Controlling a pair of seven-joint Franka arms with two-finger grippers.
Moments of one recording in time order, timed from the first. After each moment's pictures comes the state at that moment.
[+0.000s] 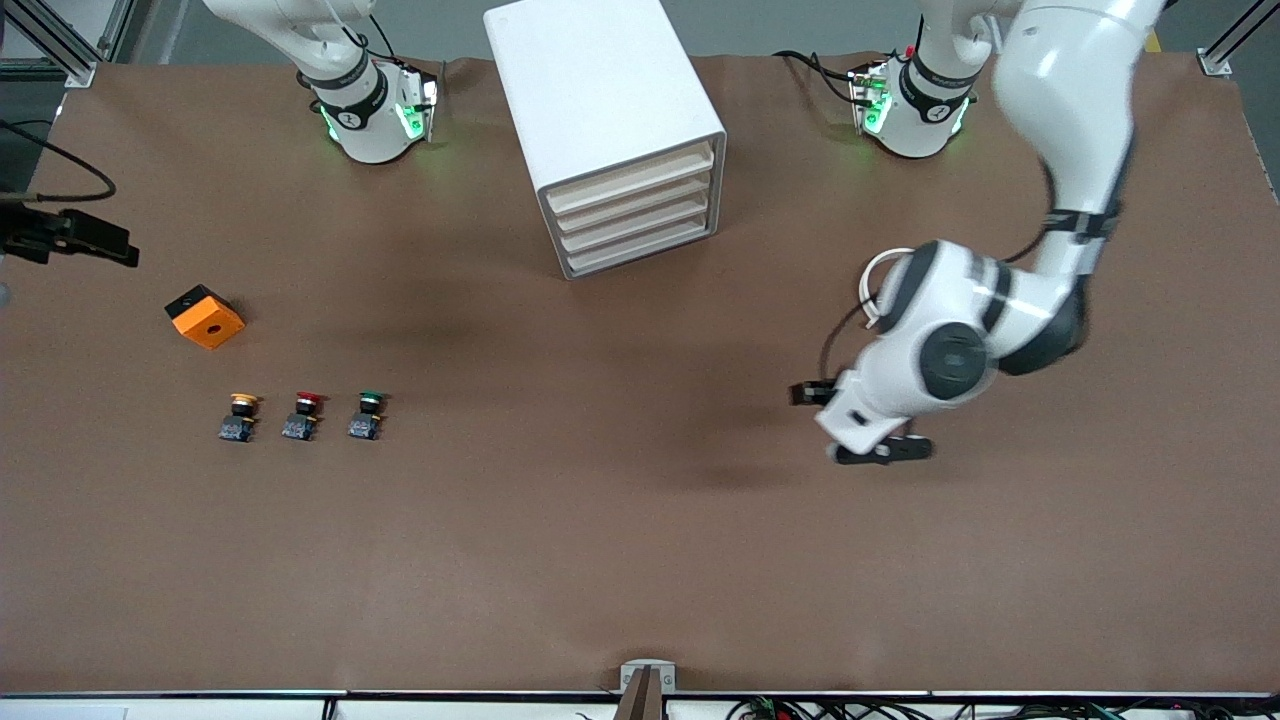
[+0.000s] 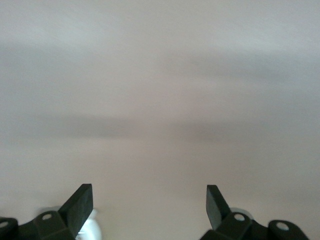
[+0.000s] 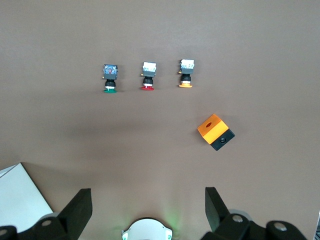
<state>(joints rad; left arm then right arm) -0.08 0.51 -0.26 -1.57 0.02 1.91 -0.35 0.01 0.06 -0.10 -1.45 -0.04 1.35 -0.04</state>
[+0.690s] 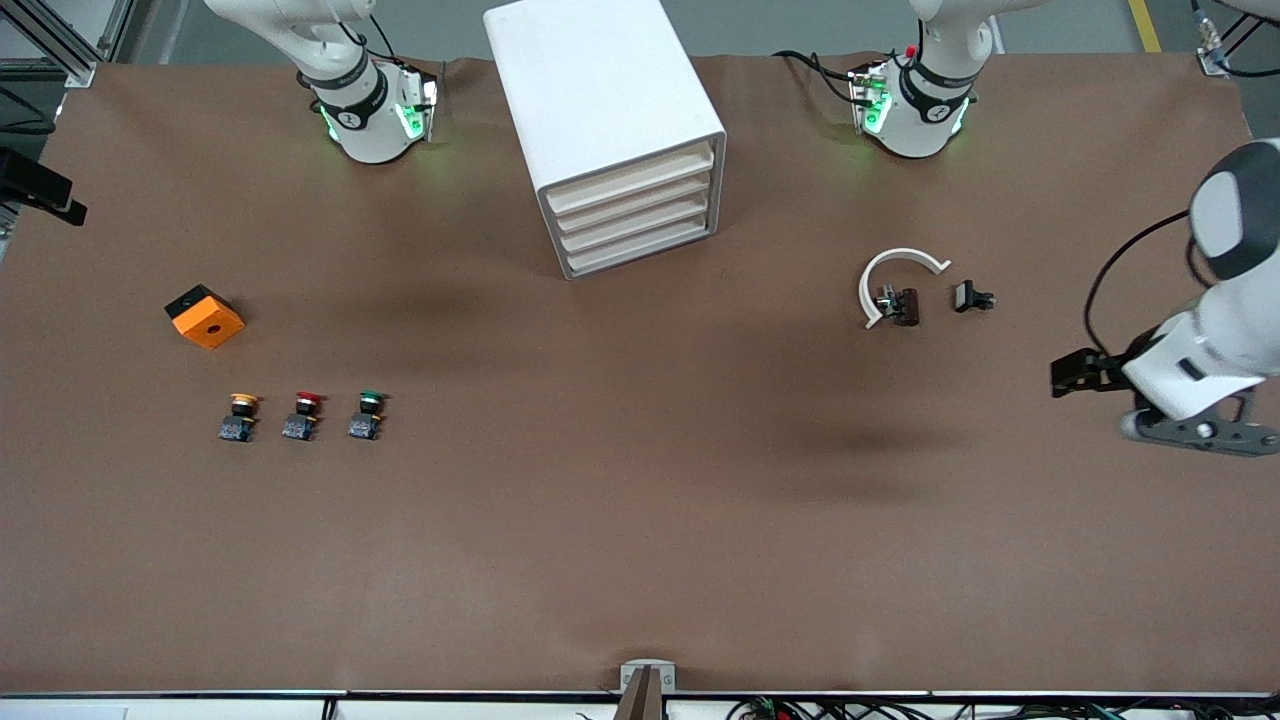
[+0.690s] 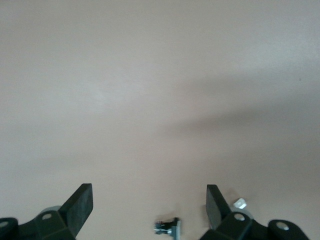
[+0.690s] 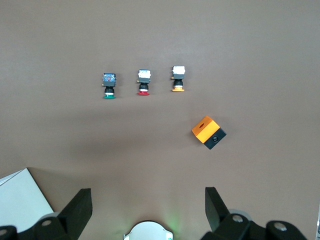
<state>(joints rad) 0.24 0.26 -0.26 -1.57 0.12 1.84 0.14 -0.02 -0.02 -0.10 -1.45 -0.03 1.35 -0.05</state>
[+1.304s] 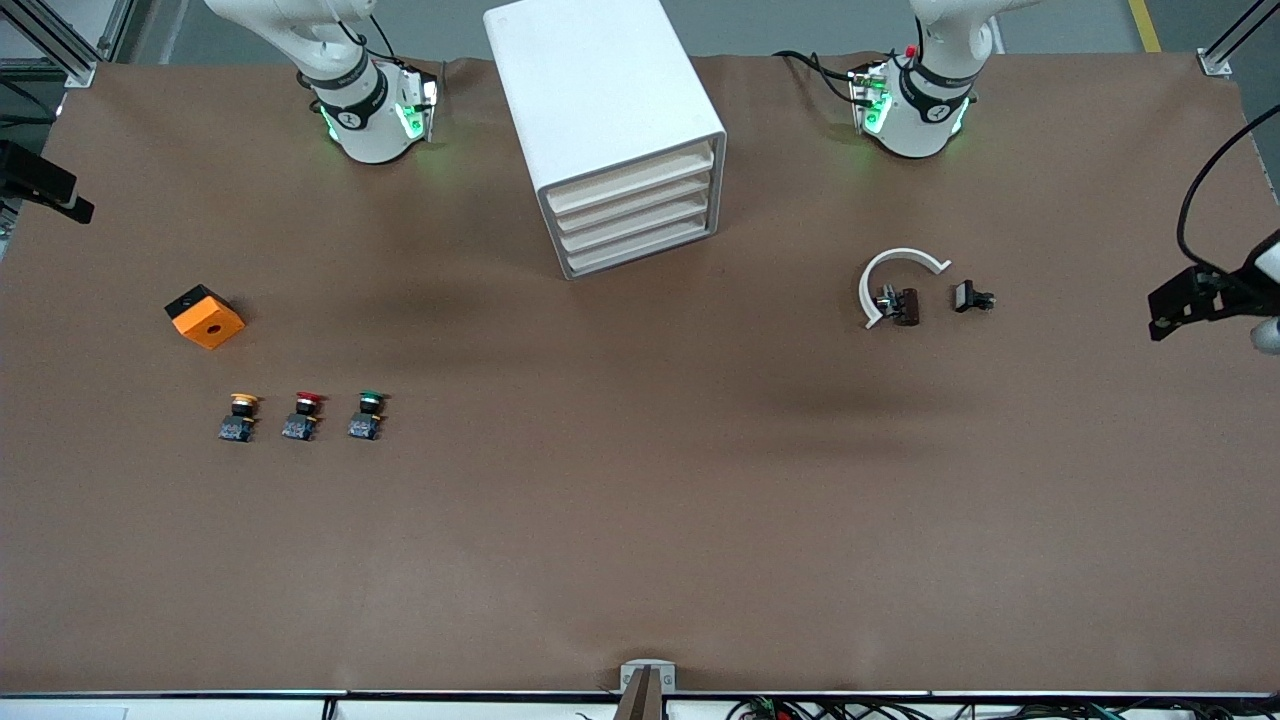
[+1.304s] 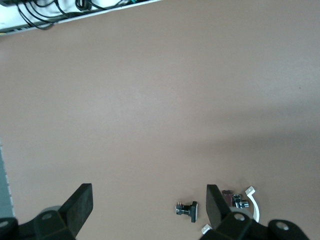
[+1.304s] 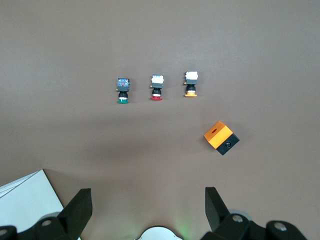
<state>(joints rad) 0.28 0.06 -0.26 -1.57 0.12 1.75 0.16 -0.02 -0.05 -0.10 -1.49 0.02 1.39 -0.05</state>
